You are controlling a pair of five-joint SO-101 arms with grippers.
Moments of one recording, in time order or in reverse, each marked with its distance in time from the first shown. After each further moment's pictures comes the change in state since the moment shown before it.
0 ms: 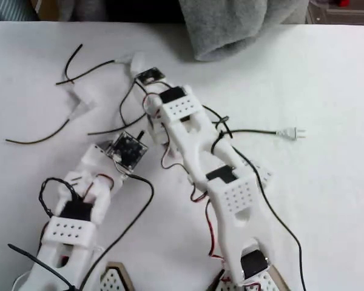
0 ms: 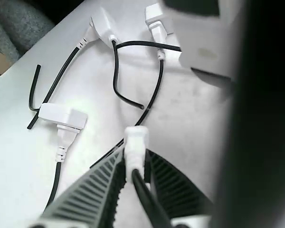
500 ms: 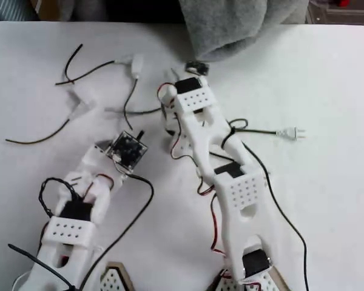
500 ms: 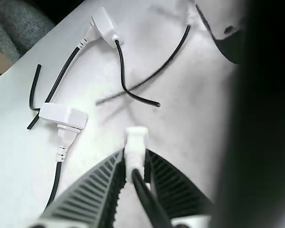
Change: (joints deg) left arm -0.1 0.0 0.0 0.0 0.0; right arm 4.9 0.5 -4.3 6.2 -39.9
